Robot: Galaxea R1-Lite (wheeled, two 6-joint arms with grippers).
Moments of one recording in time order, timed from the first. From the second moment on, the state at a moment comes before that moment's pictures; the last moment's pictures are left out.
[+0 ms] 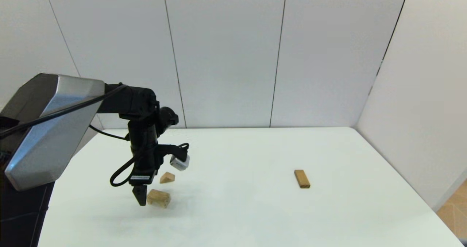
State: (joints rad) left arm -0.27 2.32 -1.78 1.14 0.06 1.19; right arm 0.00 0.00 0.00 -0.01 -0.03 0.08
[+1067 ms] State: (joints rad) left arm -0.20 2.41 -1.77 1.09 -0.05 1.30; right arm 0.00 0.00 0.00 -0.01 -0.03 0.08
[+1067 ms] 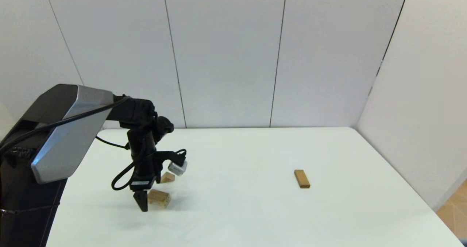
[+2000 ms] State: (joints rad) left arm -0.22 2.42 -1.78 1.09 -0.09 1.46; right arm 0.00 0.00 0.00 -0.01 -0.03 0.08
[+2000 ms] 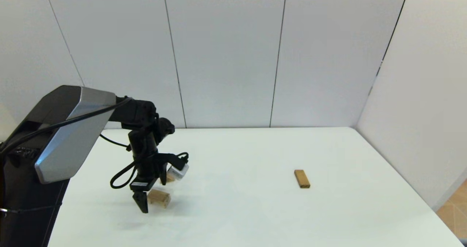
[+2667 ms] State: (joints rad) left arm -0.23 2.44 -1.74 0.97 -0.09 1.46; right arm 0.00 0.00 0.00 -0.01 -0.03 0.08
